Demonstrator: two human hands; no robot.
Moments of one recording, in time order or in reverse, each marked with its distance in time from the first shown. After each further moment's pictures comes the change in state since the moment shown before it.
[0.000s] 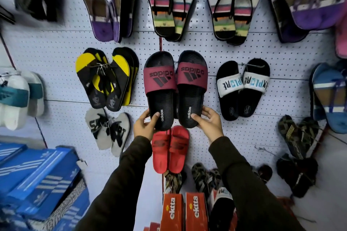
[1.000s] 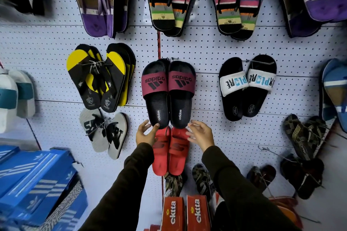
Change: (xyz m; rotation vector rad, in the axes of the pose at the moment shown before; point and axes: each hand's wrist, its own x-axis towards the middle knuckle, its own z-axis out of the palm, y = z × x) left_hand 0.028 -0.061 0.006 -0.108 0.154 -0.249; right_hand 0.032 0.081 0.010 -0.011 -0.001 0.207
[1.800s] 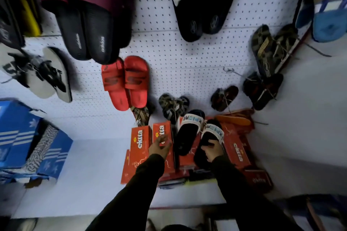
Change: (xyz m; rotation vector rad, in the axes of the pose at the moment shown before) left_hand -0.179 -0.264 0.029 0.823 -0.364 -0.368; right_hand -0.124 0.216 -0.252 -0.400 0.265 0.778
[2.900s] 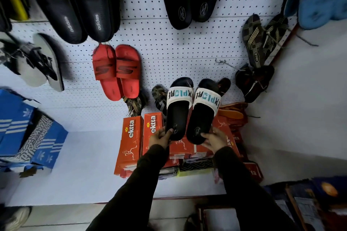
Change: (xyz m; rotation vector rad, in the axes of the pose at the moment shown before) left_hand -0.031 0.021 0.048 -0.532 0.017 -0.215; right_hand -0.026 -0.005 -0.050 0.566 -0.106 -0.046
